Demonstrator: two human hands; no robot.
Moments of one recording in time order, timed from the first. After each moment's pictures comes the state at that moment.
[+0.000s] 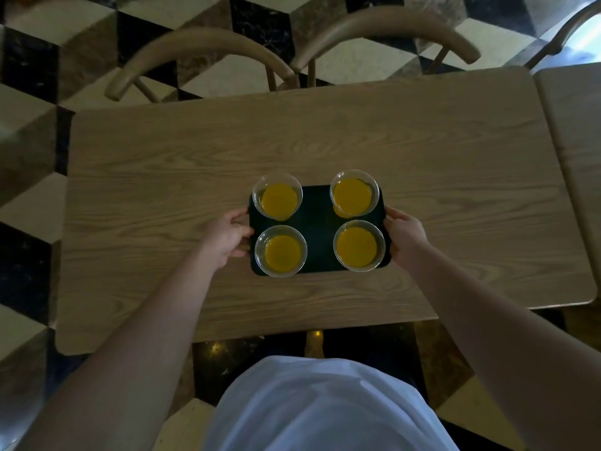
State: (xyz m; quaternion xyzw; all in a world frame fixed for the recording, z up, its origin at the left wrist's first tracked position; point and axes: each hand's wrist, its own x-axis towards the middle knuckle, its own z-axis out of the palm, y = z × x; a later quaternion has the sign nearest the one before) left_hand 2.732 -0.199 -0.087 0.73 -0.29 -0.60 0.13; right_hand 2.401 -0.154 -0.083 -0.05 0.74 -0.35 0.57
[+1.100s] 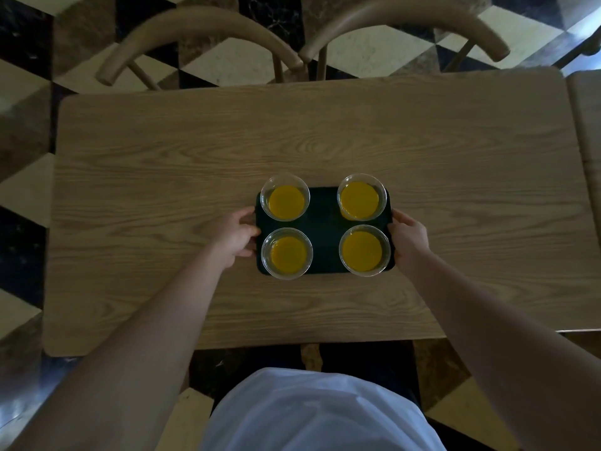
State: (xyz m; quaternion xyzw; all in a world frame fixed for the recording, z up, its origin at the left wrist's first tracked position) left_hand 2.722 -0.221 -0.123 0.75 -0.31 -0.58 0.11; right_hand 2.399 -0.183 -0.113 -0.07 0.78 -0.32 0.53
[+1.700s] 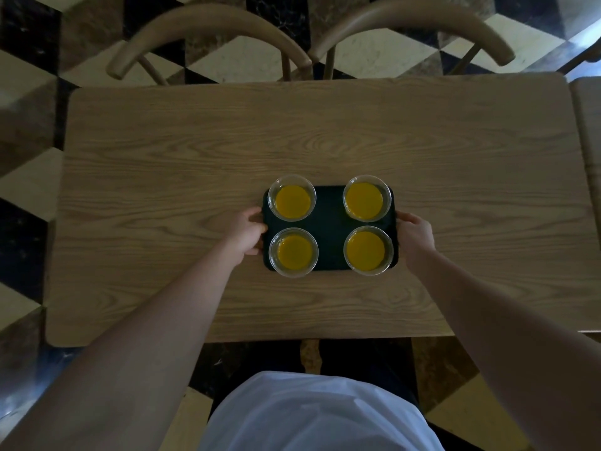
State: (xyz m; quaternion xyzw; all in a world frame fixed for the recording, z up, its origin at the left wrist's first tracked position) left_hand 2.718 -0.212 -0.126 0.76 -0.31 -0.57 0.10; right_hand 2.397 -0.177 -0.111 -0.16 0.81 -0.25 0.51
